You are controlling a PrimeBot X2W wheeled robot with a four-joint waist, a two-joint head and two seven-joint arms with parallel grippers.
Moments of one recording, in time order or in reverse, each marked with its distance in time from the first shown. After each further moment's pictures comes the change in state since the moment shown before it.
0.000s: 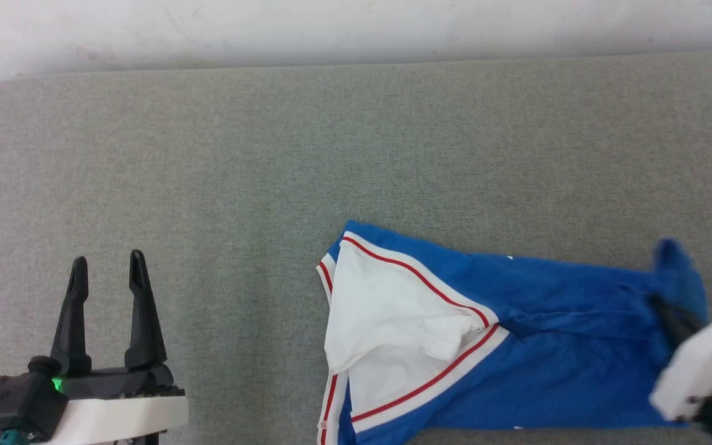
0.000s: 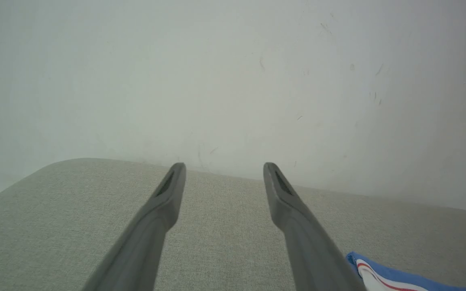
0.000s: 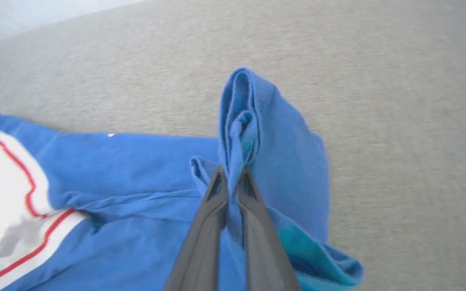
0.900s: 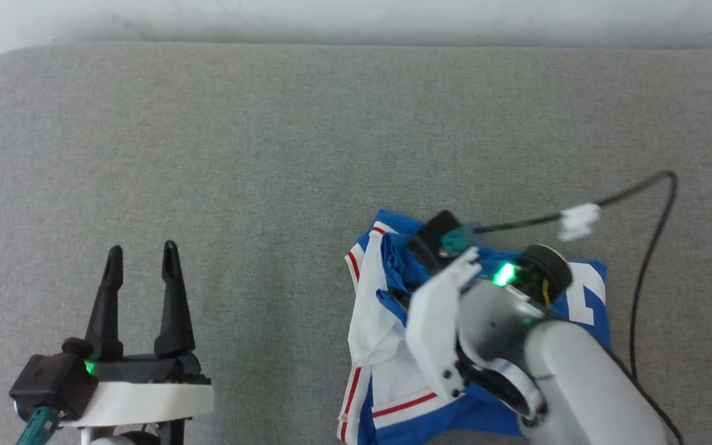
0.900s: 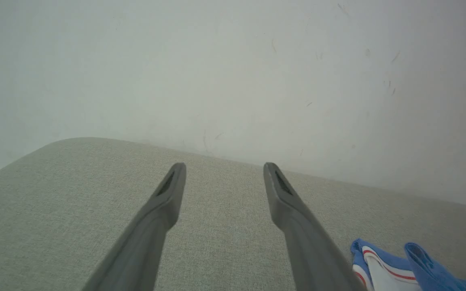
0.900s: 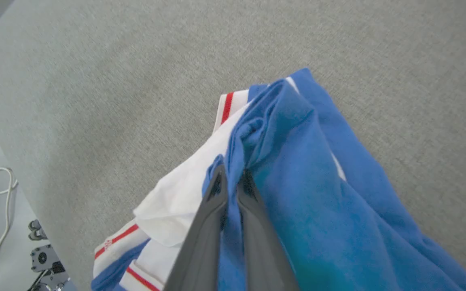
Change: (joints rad) left arm -0.045 -0.005 -0.058 0.056 -0.020 -0.002 0.000; right arm -0.394 0.018 0.741 0.263 -0.011 0.000 0.151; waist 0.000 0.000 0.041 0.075
